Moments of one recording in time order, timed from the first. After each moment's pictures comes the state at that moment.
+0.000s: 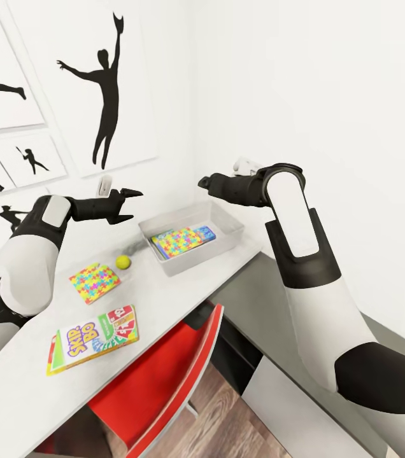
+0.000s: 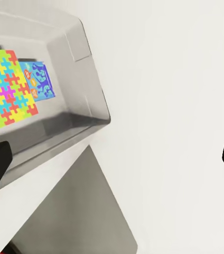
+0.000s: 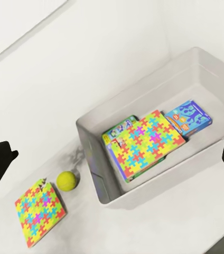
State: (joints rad) left arm -1.47 0.12 0.51 -0.45 0.31 1.04 -0.40; right arm -1.22 0.16 0.30 -1.45 -1.14 0.96 -0.89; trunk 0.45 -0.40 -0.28
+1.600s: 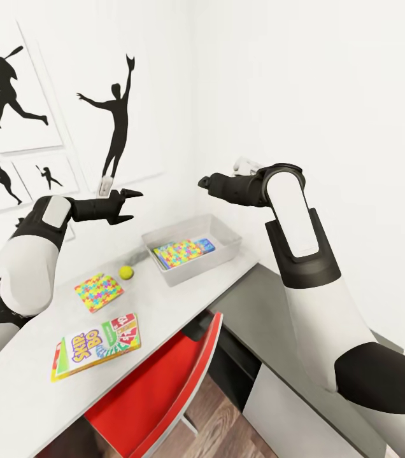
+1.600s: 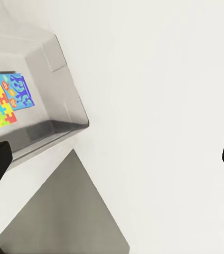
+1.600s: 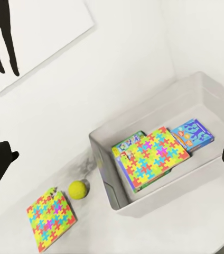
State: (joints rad) left arm -1.47 0.12 0.51 -0.45 0.31 1.04 -0.40; right arm -1.22 0.16 0.30 -1.45 -1.14 0.96 -0.89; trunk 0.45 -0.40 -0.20
